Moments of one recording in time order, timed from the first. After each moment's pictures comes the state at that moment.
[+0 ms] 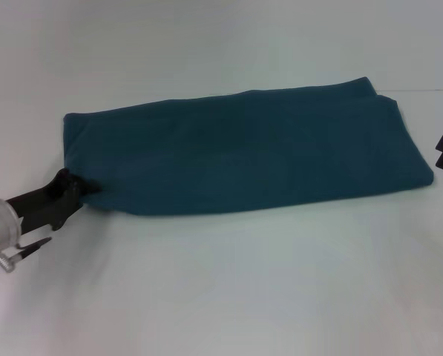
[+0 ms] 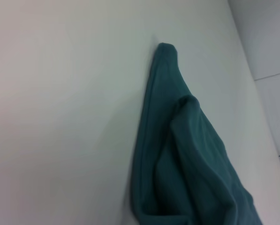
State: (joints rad) left arm -0.56 -2.11 0.42 0.46 2.08 0.98 -2.44; right arm 0.38 1.93 -0.51 -0.49 -1.74 -1.58 2.07
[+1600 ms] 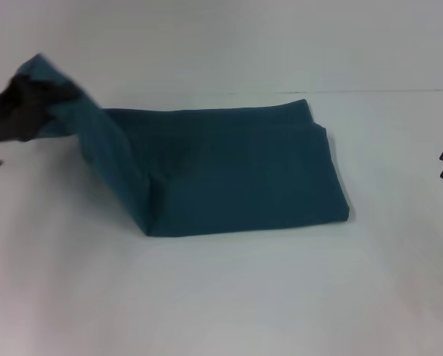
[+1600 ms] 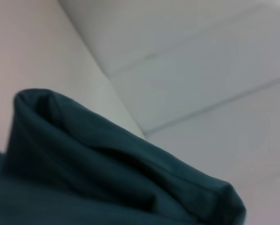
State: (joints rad) left arm -0.58 -2.02 0.36 0.68 1.96 1.45 -2.40; right arm 0.37 1.93 -0.50 -0.45 -1.76 -1.55 2.06
